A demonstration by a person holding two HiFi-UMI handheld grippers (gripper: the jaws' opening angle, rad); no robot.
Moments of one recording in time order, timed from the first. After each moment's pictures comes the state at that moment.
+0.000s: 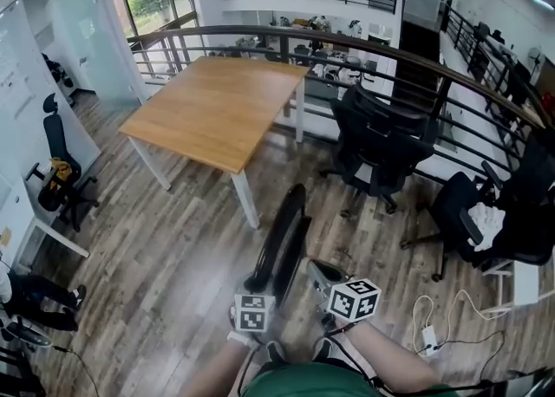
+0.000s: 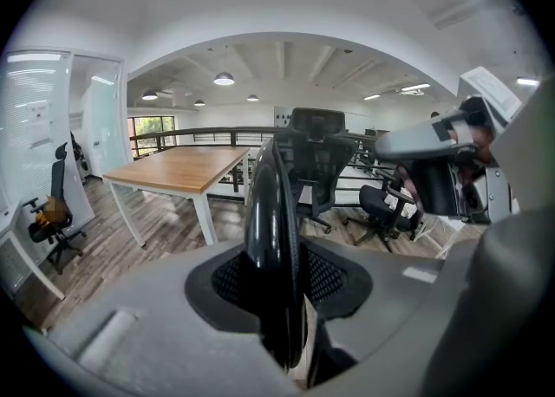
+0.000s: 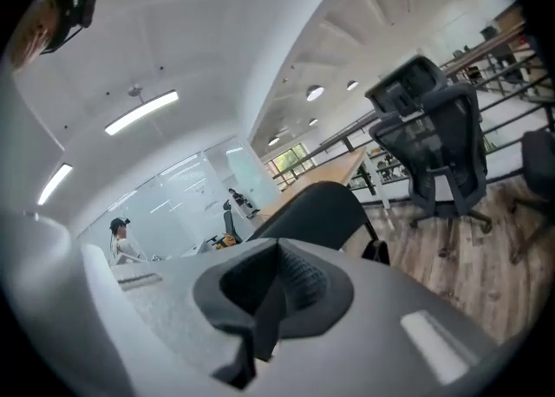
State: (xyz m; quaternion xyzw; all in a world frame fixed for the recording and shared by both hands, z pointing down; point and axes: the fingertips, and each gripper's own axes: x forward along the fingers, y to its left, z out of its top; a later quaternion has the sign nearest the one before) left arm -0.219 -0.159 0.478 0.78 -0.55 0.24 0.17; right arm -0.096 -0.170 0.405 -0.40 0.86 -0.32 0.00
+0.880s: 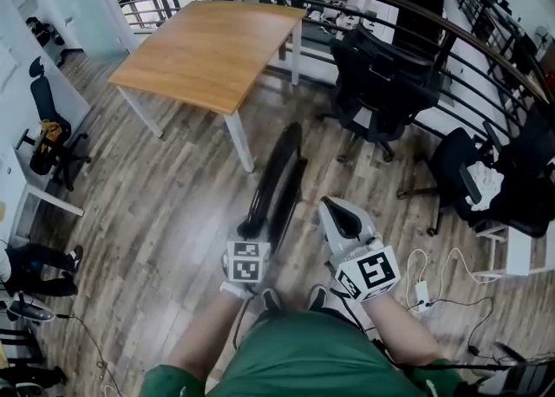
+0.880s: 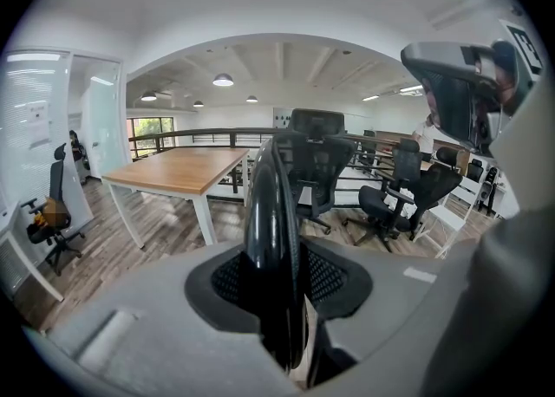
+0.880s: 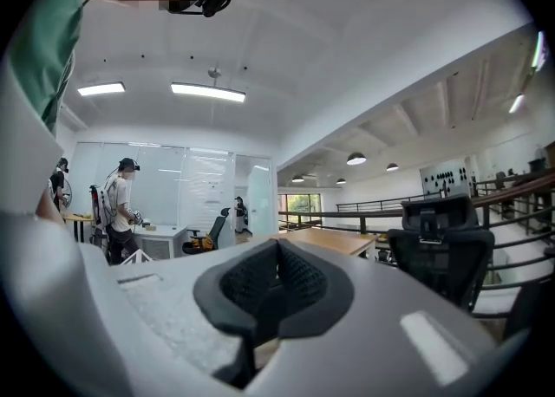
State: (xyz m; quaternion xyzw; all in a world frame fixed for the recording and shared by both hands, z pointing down) left arm -0.220 -0.167 0.474 0.78 -0.55 0.24 0.17; right arm -0.079 -0.150 0.278 -0.44 0.90 -0.02 0.00
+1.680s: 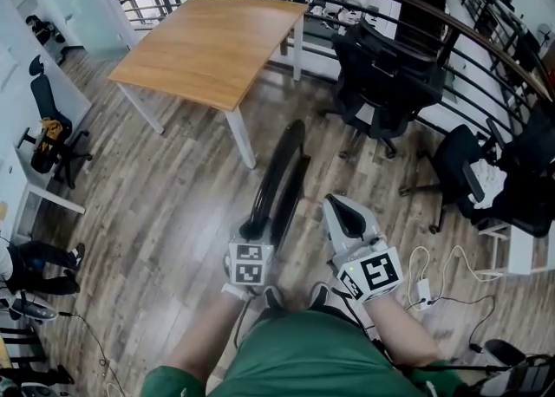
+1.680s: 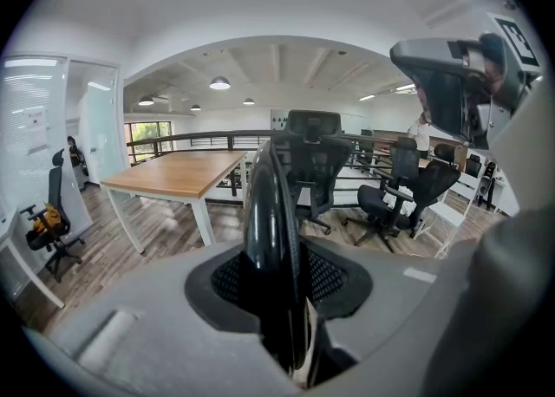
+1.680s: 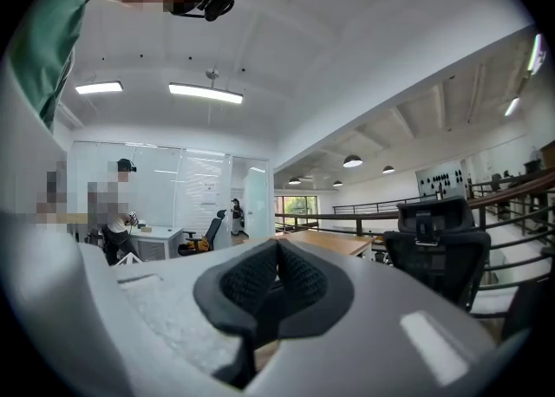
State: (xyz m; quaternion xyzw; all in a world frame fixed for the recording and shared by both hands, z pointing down) left arm -0.212 -0.168 0.477 0.79 -0.54 0.24 0.15; right arm -0.071 -0.158 0.279 -0.45 0.89 -0.01 0.01
